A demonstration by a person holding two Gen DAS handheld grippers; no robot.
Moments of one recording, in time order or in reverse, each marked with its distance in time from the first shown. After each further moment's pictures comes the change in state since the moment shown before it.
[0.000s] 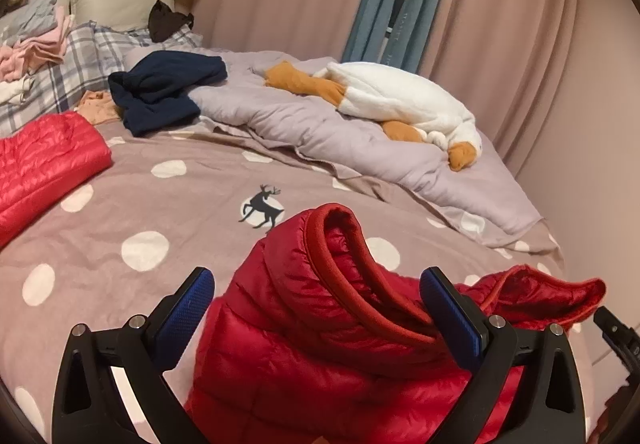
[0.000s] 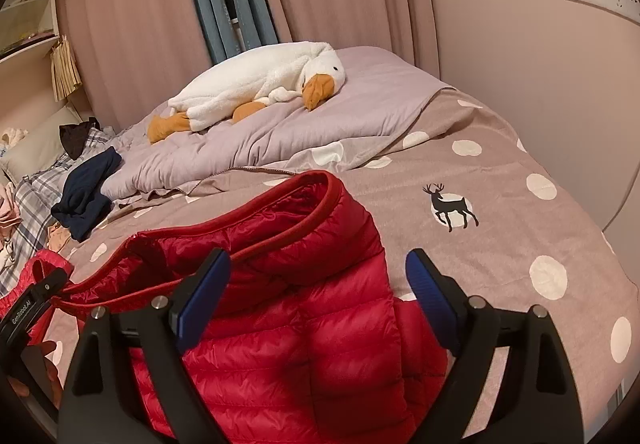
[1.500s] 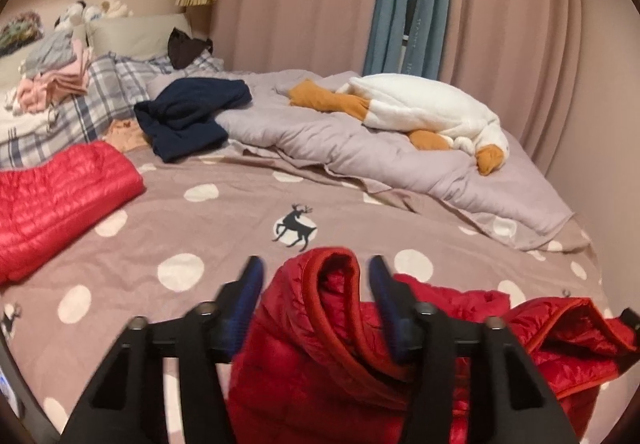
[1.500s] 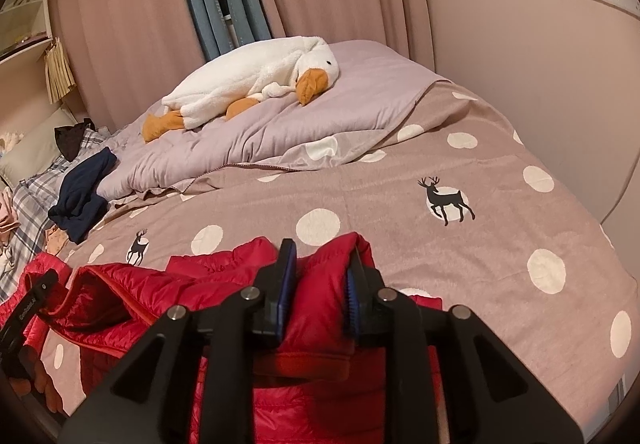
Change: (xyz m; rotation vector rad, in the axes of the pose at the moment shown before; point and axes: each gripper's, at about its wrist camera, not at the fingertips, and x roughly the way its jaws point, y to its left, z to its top) left arm -0.007 -0.003 0.001 0.046 -0.056 0.120; right arm 0.000 0.000 -0.006 0.015 0.015 -0.019
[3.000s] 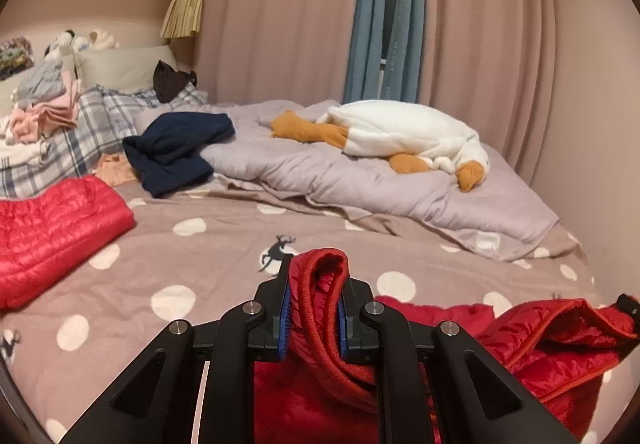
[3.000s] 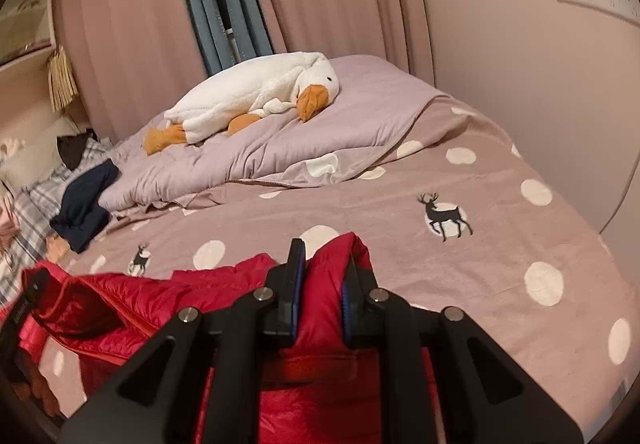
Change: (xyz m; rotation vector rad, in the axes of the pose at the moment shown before) left arm -0.019 -0.019 0.003 0.074 -0.106 -0.025; right arm -0.011 -0.003 0.009 -0.014 -0.052 0.004
